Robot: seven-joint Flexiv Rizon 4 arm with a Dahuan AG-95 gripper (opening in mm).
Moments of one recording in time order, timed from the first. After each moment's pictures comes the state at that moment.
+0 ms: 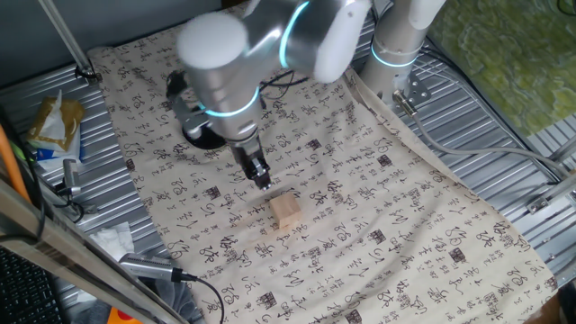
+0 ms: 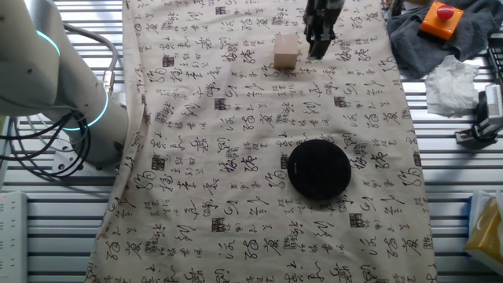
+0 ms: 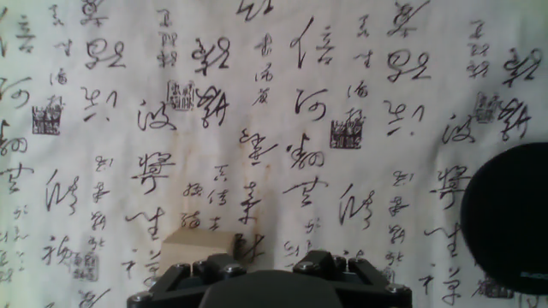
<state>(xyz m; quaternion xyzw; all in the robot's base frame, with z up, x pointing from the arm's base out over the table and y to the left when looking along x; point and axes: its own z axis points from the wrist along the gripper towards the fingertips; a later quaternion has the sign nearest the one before) 0.493 0.162 0.139 0.04 -1.00 -0.03 0.06</state>
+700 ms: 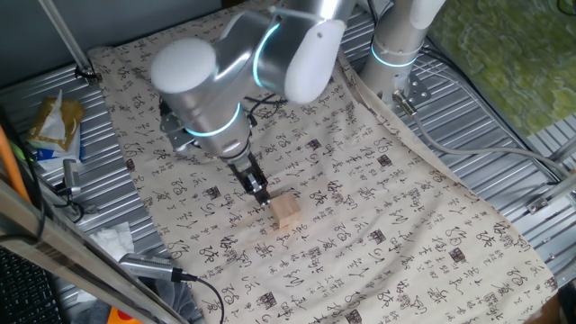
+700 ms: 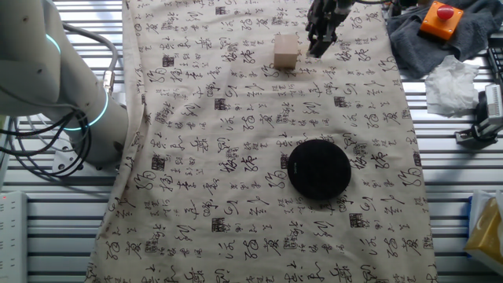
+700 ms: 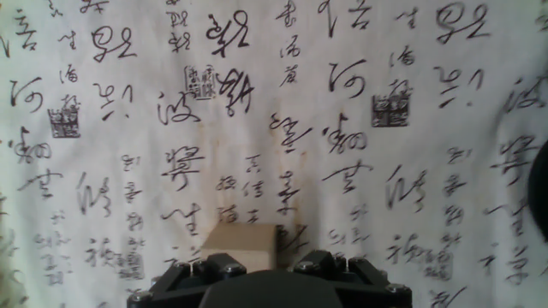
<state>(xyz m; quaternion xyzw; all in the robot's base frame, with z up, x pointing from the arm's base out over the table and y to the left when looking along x) 0.495 0.193 0.118 -0.01 -0.99 -0.07 0.11</state>
